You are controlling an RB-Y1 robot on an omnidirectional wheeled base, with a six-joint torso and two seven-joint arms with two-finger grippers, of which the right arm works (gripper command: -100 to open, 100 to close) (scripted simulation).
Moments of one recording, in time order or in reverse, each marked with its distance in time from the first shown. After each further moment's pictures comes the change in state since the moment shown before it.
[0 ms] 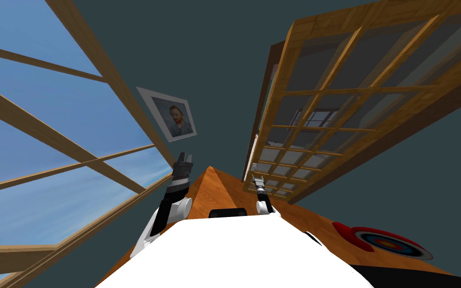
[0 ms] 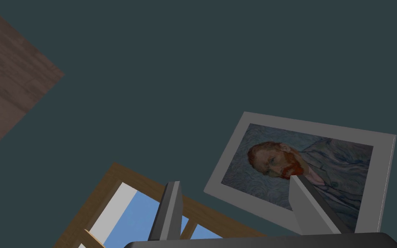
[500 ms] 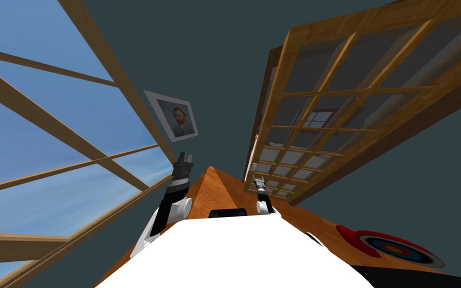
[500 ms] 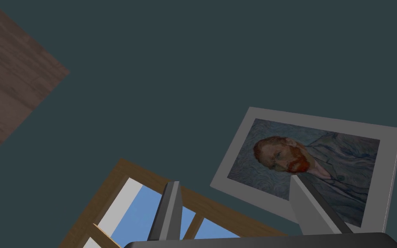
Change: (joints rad) arm 0.008 -0.005 0.007 -0.011 -0.023 0.004 -0.068
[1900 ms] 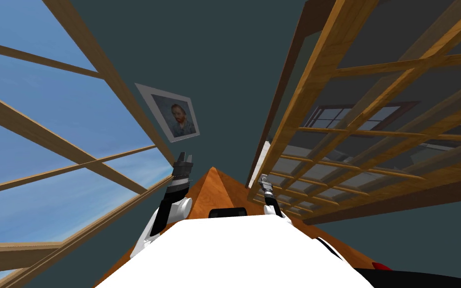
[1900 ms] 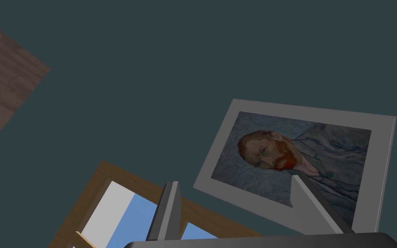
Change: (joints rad) arm 0.034 -0.084 -0.021 0.040 -0.018 -0.040 -0.089
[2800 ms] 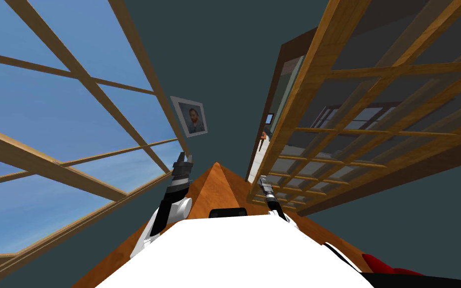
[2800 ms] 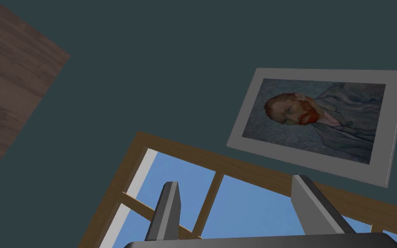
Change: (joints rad) arm 0.050 -0.068 0.102 -0.028 0.067 -0.030 -0.140
